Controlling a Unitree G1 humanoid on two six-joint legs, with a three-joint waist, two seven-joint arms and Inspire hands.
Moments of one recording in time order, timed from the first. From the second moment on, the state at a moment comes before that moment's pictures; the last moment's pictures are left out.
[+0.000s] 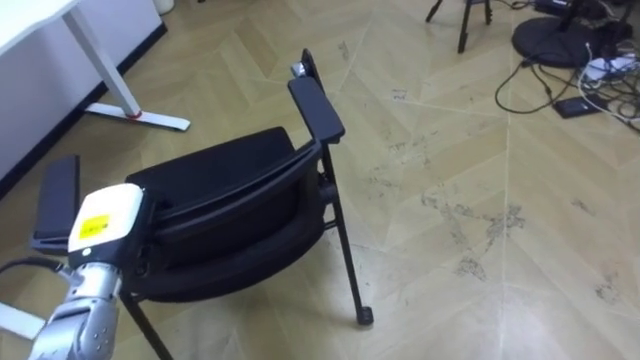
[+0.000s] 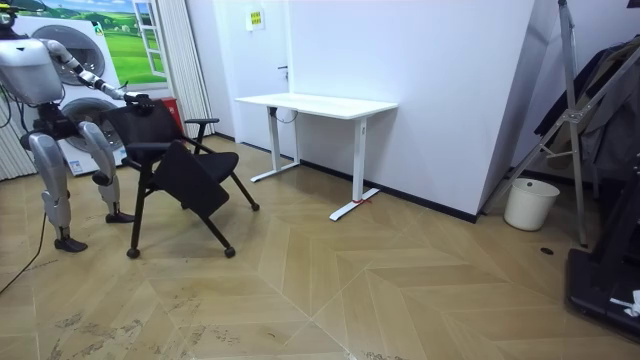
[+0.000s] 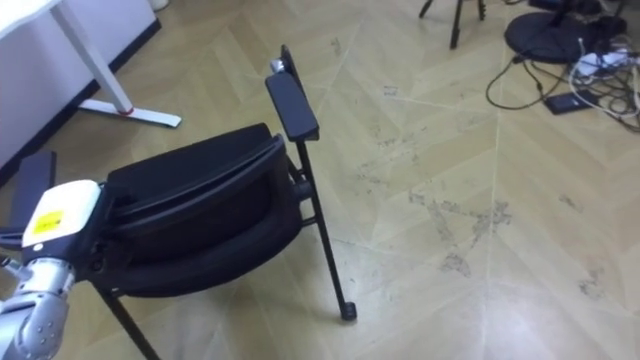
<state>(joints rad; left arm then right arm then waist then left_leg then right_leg) 0.06 0.50 -0.07 0.46 0.80 -0.16 0.36 0.34 -0.31 -0.62 0.77 0.50 -0.07 -0.23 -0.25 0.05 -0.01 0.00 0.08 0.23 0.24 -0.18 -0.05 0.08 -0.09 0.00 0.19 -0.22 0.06</state>
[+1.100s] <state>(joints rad) -0.02 0.50 -0.14 0.41 0.82 -0.17 0.34 0.09 -0.44 -0.09 -0.22 0.00 -0.19 -0.36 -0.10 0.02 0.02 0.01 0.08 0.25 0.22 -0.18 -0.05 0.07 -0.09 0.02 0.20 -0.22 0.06</state>
